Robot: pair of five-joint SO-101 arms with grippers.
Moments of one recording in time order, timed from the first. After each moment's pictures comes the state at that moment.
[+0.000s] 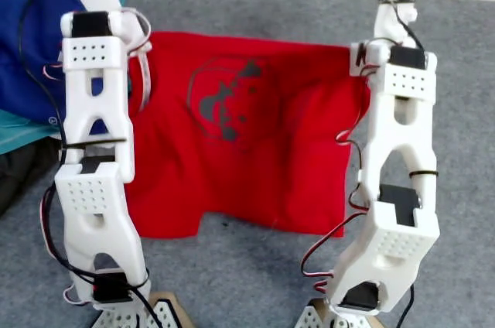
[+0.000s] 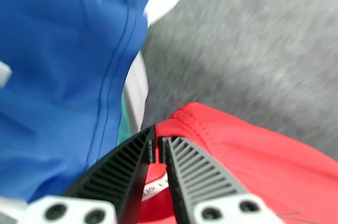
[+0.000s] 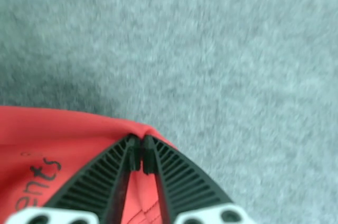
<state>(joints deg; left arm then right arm) -12.5 39.3 -55.0 80.5 22.5 4.8 19.4 -20.8 55.3 12.4</state>
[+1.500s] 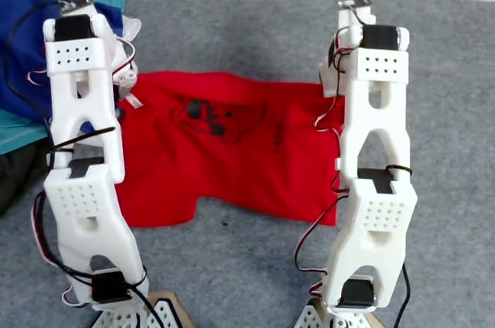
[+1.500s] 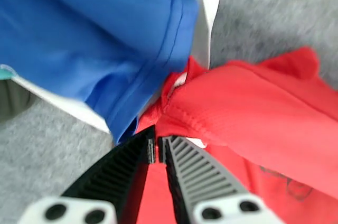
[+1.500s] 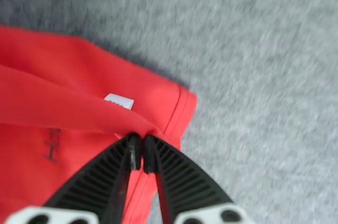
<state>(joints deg) -15.1 36.3 -48.1 100.0 20.0 -1.9 32.4 -46.7 94.1 14.0</state>
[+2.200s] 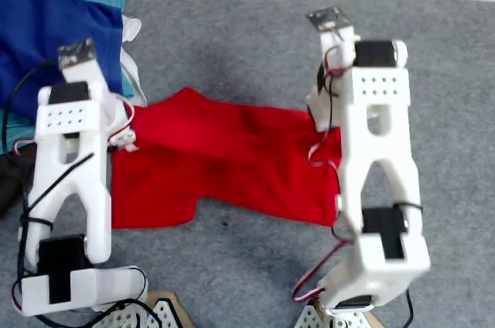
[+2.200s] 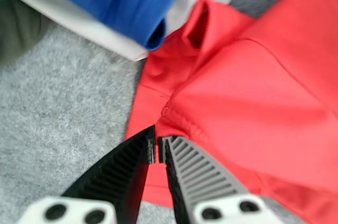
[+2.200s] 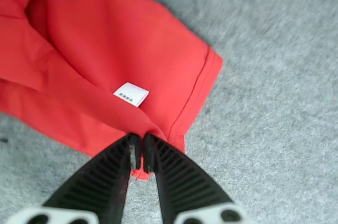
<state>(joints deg) -16.4 -6.9 18.9 75.6 14.7 -6.7 4.2 -14.2 96.8 18.7</state>
